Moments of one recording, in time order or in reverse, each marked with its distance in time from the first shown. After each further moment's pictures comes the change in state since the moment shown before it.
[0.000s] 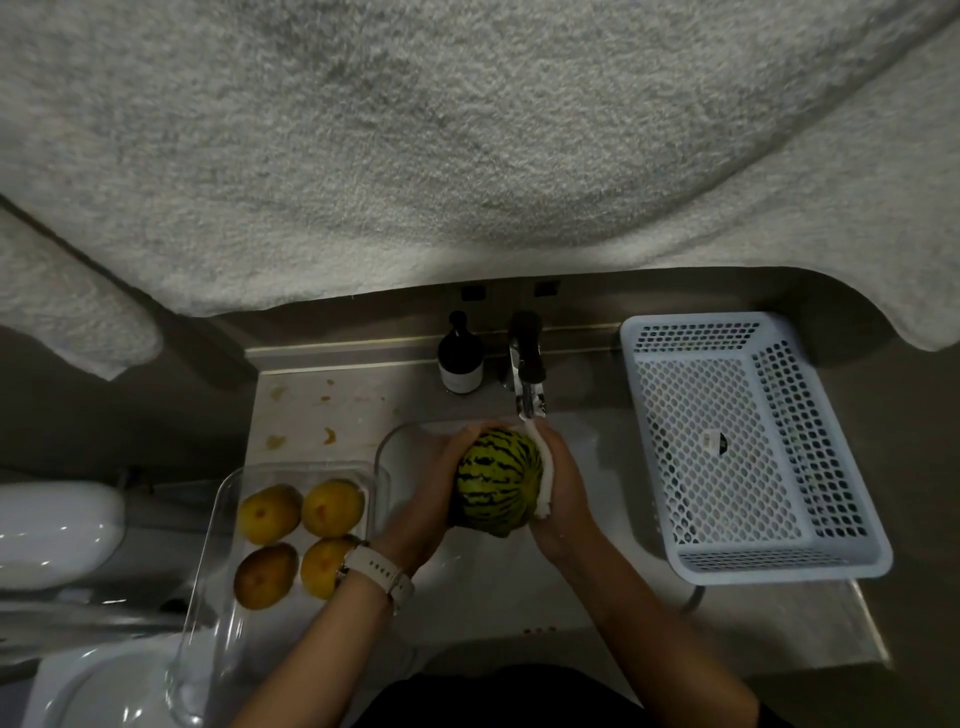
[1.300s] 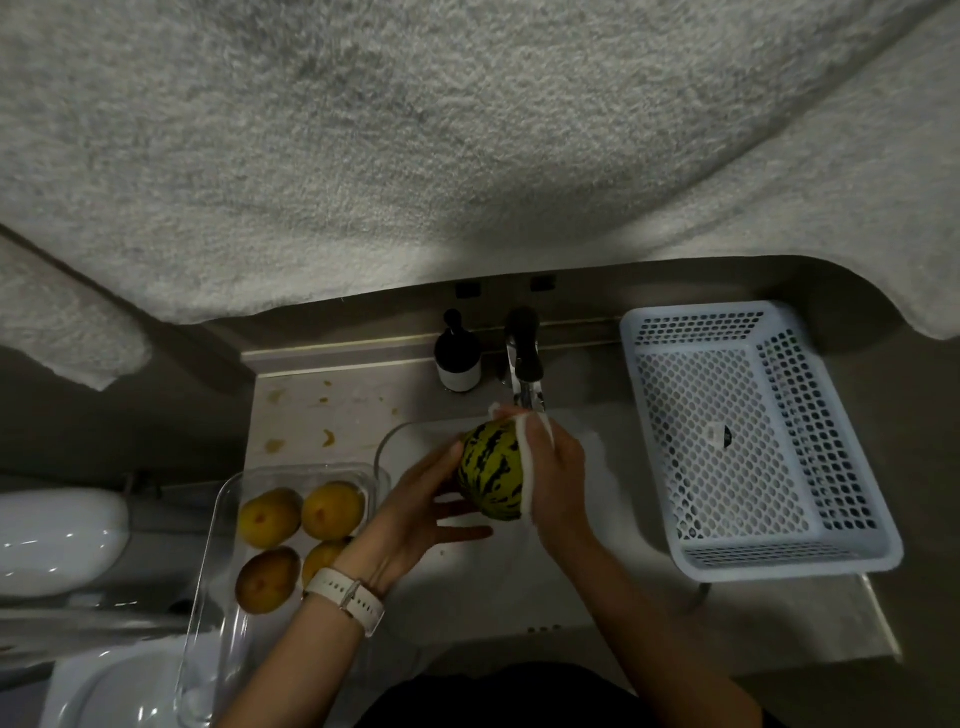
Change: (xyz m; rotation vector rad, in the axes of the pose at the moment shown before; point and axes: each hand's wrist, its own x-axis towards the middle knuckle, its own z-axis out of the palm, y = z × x) left_hand -0.014 0.004 -0.026 -0.229 -0.094 -0.263; right_hand 0.006 0.005 -0.003 -0.460 0.023 -0.552
